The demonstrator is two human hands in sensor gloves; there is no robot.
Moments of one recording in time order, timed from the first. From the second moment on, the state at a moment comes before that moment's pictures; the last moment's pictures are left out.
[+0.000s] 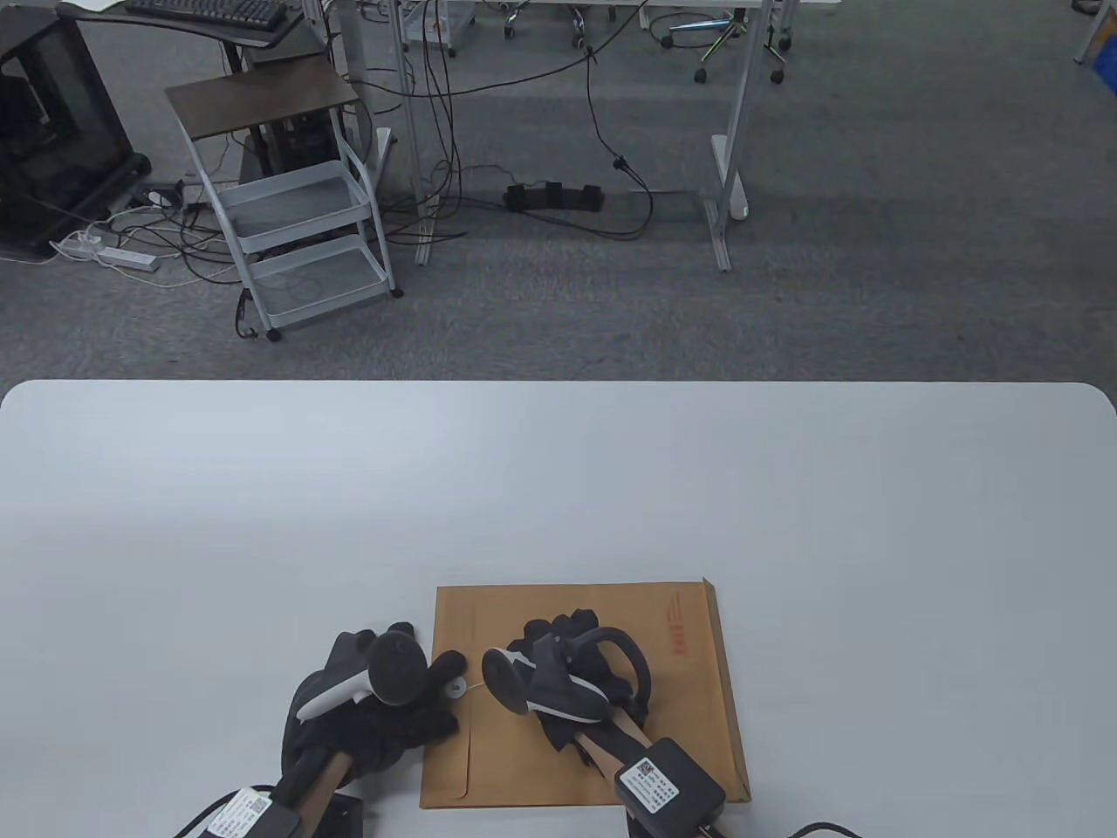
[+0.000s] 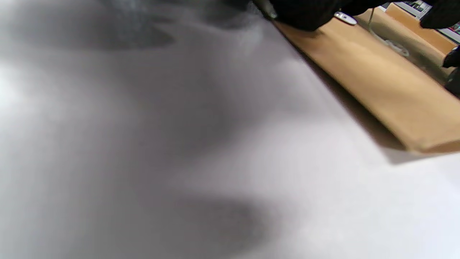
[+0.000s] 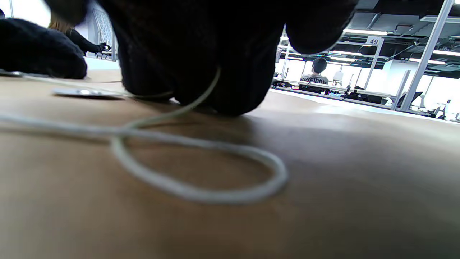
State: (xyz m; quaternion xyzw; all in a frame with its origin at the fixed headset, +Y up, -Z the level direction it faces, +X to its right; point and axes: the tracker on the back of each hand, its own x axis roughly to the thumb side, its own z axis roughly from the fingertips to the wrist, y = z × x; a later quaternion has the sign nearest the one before) left_hand -0.213 -0.794 -0.316 -0.32 -0.14 0.11 0.93; right_hand -0.019 -0.761 -0.330 -0.21 0.04 -0.97 0.08
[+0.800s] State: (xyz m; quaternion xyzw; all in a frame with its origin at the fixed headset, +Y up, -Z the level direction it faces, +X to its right) left_hand -0.209 -0.792 -0.315 -0.31 -0.13 0.08 0.94; right_hand 0.014 -0.751 -0.294 -0.27 -0.09 -0.94 0.18
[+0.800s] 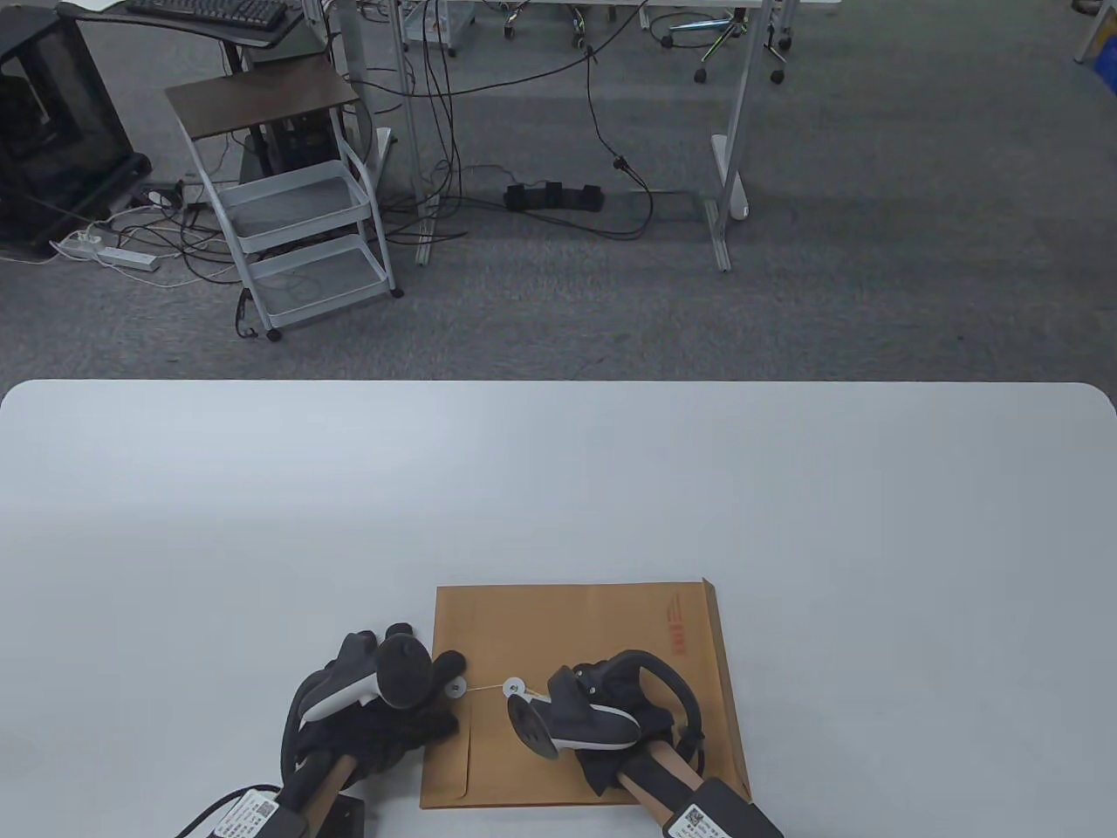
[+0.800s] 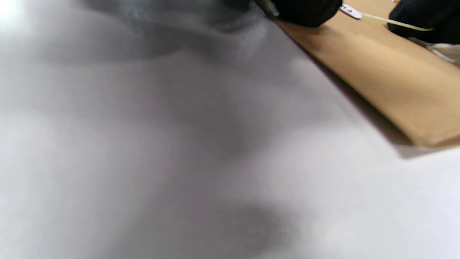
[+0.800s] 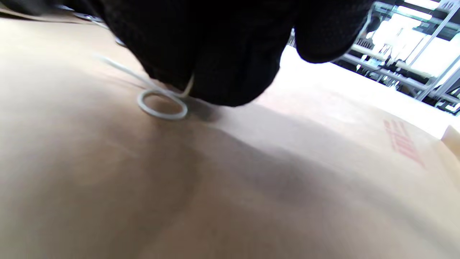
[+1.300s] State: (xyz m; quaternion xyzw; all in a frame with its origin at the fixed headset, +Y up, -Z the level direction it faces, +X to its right) left_hand -0.207 -0.791 -0.314 -0.32 -0.13 0.08 0.94; right_hand -0.032 -0.751 -0.291 -0.33 -0.15 -0.93 0.05
